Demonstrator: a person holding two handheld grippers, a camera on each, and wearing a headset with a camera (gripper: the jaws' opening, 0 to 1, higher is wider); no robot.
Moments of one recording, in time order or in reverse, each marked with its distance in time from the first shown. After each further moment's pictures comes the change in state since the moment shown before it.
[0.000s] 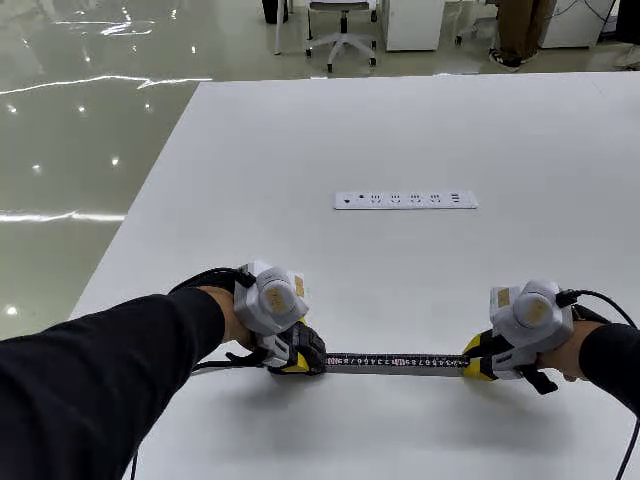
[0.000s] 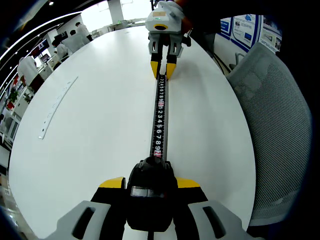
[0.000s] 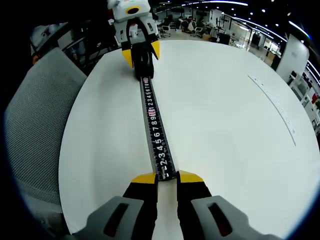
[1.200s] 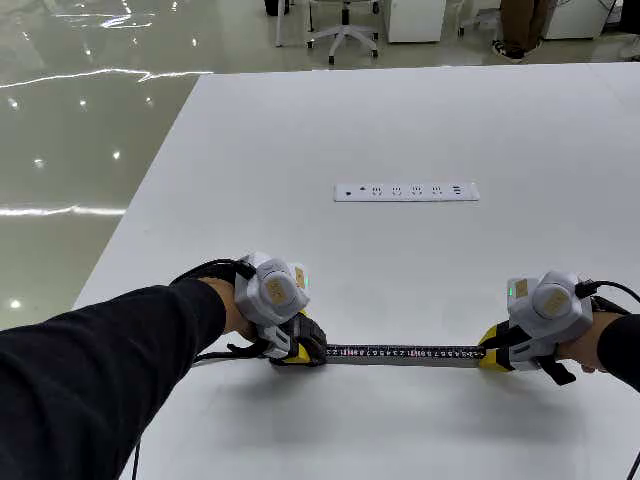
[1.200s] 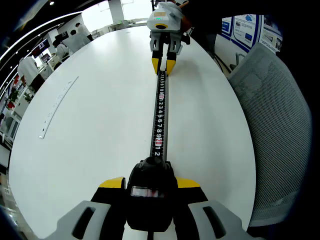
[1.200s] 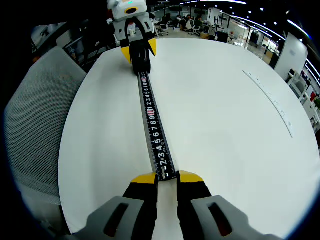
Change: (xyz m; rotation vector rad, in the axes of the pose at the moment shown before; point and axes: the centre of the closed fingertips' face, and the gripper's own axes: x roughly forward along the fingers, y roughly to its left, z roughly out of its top) left arm 0.000 0.000 0.000 -0.003 -0.002 0.003; right arm -0.013 -0.002 -0.015 0.009 0.011 -0.013
